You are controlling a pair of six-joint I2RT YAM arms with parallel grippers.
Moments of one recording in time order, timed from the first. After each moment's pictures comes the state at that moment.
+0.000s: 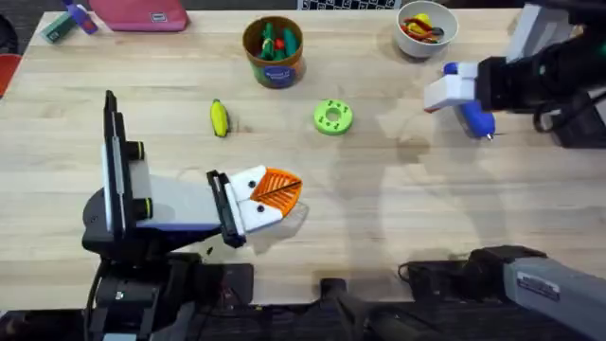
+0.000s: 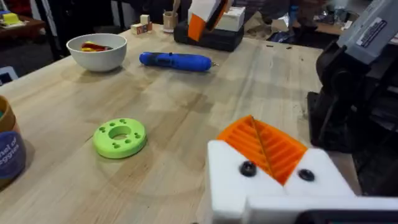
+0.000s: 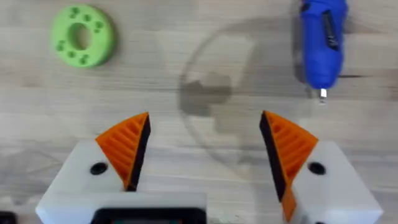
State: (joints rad) left arm -0.03 0.00 0.01 -0.13 1.19 0.06; right arm 0.04 1.22 1.16 -1.12 -0.06 0.07
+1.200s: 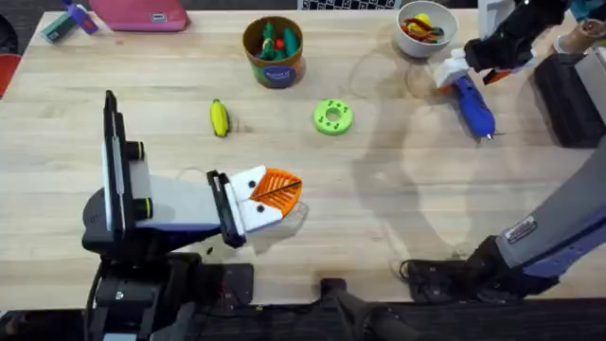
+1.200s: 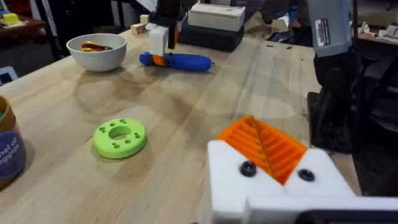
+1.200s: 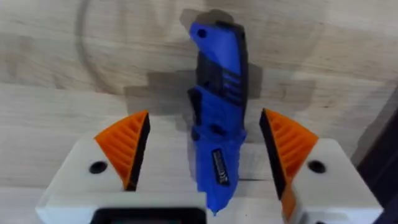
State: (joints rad) left arm -0.03 0.00 0.01 -0.13 1.19 0.06; right arm -0.20 2.03 1.66 -1.05 0.05 -0.34
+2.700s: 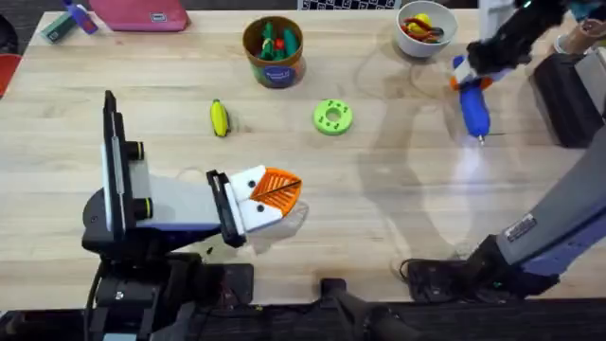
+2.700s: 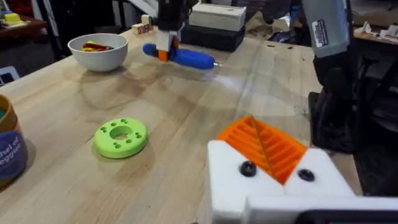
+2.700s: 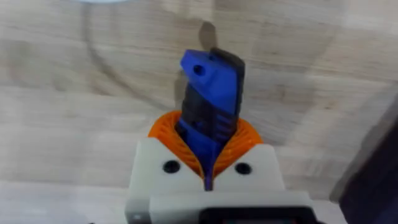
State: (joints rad) left arm -0.03 0.00 0.01 -0.13 1.19 0.06; right arm -0.23 2.09 1.72 -1.09 0.02 -0.36
